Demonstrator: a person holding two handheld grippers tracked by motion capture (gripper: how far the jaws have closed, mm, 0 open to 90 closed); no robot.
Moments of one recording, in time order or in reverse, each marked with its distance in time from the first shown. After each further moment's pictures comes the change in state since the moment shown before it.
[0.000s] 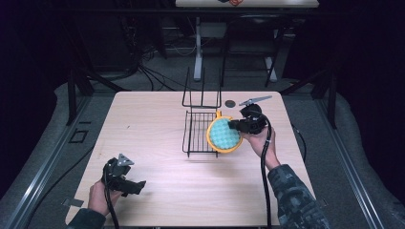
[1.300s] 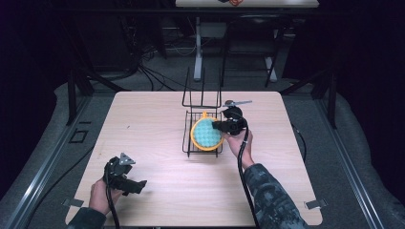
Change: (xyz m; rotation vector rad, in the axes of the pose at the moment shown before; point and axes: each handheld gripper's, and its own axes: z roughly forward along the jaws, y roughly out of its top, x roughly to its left) left arm 0.001 0.004 0.004 0.006 -0.007 0.018; right arm 0.014 -0.001 0.069 -0.045 0.000 0.143
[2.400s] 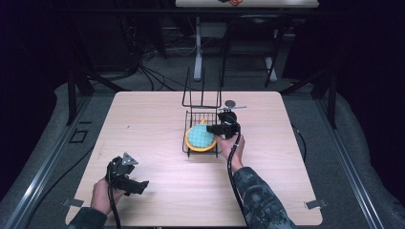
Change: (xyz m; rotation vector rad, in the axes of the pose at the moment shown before) left arm -0.005 0.004 0.000 0.004 -0.017 0.028; right arm 0.005 -0.012 0.026 0.011 -0.040 0.120
